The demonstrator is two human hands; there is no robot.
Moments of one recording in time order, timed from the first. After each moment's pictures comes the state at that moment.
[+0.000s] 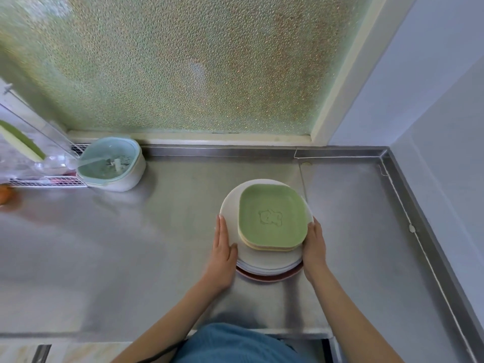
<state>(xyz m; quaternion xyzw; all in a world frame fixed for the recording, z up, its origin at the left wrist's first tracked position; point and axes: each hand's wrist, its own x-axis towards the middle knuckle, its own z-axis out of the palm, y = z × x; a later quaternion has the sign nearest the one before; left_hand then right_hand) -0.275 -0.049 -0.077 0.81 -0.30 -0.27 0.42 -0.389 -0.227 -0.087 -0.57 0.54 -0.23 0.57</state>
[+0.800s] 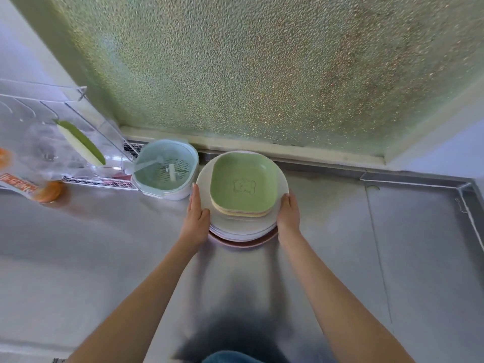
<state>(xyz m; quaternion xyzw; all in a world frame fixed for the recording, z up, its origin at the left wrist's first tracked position) -0.046 0.019 -0.089 0.83 -0.13 -0.24 0.48 -0.144 -0.161 -0.087 -0.56 0.51 -0.20 0.63</state>
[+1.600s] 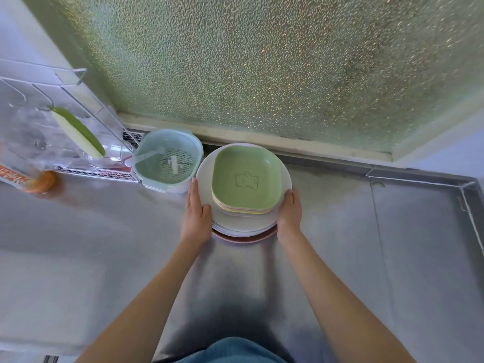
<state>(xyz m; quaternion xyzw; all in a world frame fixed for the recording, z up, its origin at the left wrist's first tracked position) -0.047 0.025 -0.081 0.85 -0.11 -0.20 0.47 -0.128 -0.148 -0.090 -0.54 0.54 -0.22 0.61</state>
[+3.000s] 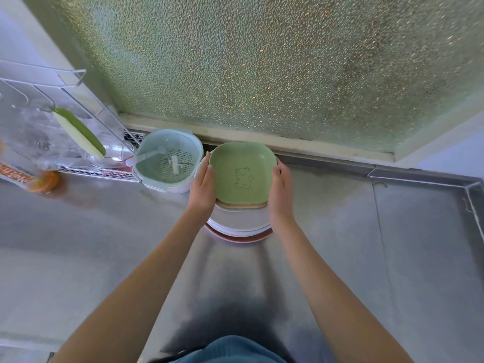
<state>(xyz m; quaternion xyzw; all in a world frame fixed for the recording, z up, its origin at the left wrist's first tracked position) -0.018 -0.017 -0.039 0.73 -0.04 -0.24 0.64 -0.102 -0.140 -0.042 -0.60 0.40 -0.25 0.65</state>
